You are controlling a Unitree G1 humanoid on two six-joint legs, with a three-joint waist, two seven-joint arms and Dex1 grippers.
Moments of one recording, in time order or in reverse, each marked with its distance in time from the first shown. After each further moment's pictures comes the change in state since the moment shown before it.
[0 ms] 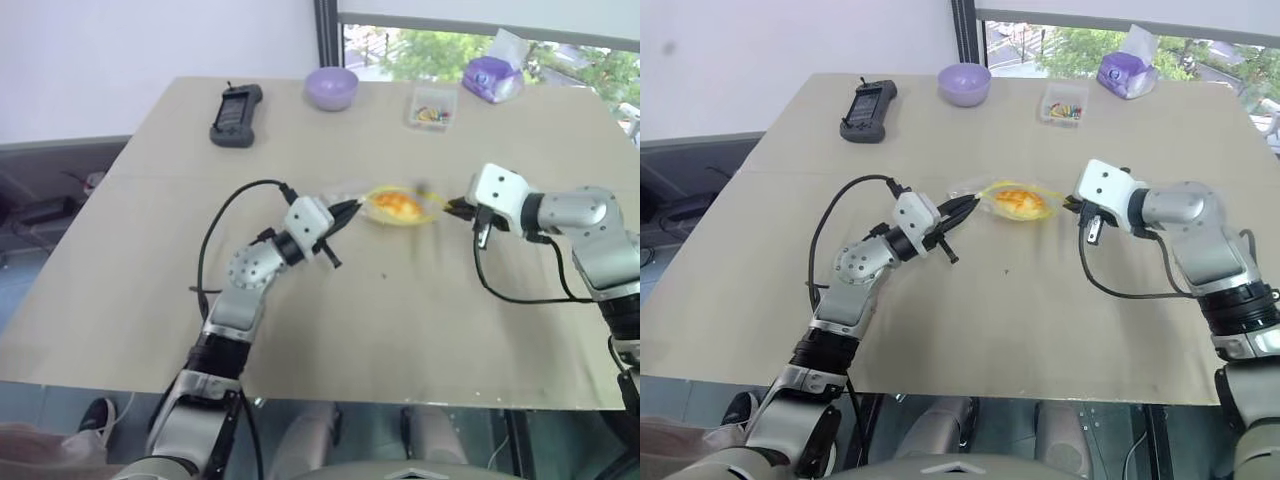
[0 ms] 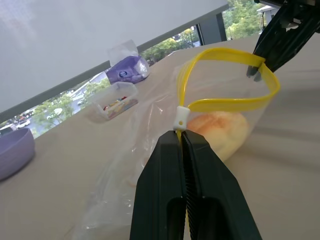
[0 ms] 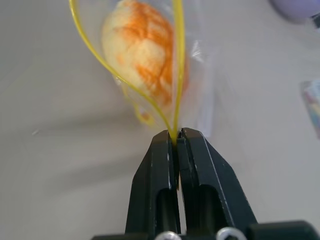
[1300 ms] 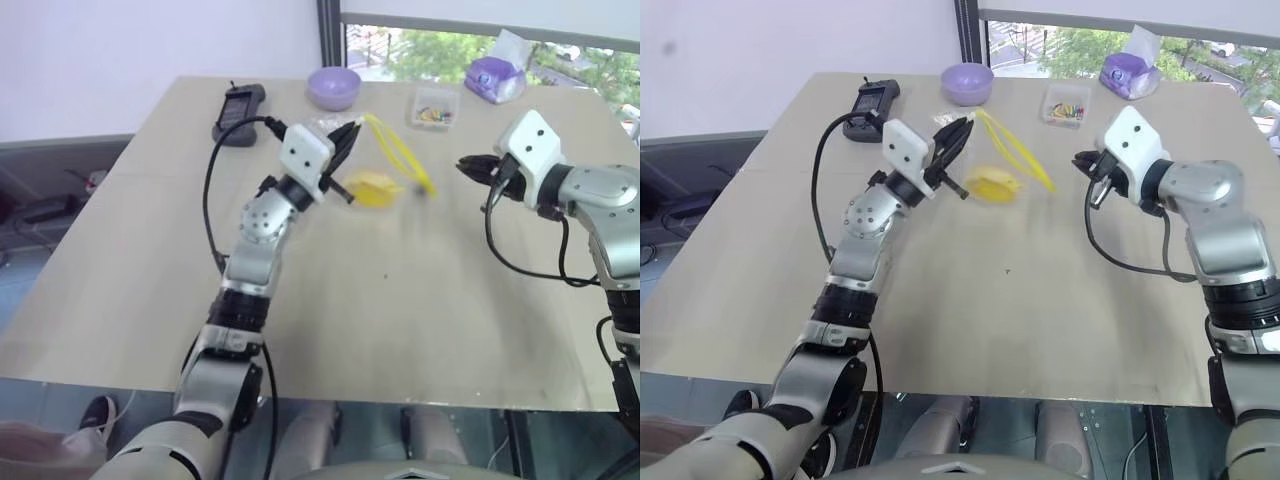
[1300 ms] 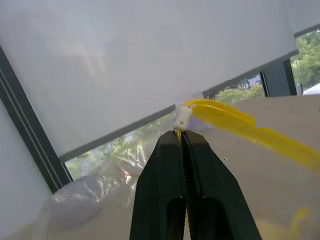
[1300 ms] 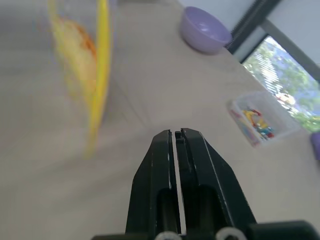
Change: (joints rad) left arm -0.285 -0.107 0.066 0.159 0.010 -0.020 0.172; right arm 0.005 0.023 -0.137 -0.123 0.125 0.186 -0.105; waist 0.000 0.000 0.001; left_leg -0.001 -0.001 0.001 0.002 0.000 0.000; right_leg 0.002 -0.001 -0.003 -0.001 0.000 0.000
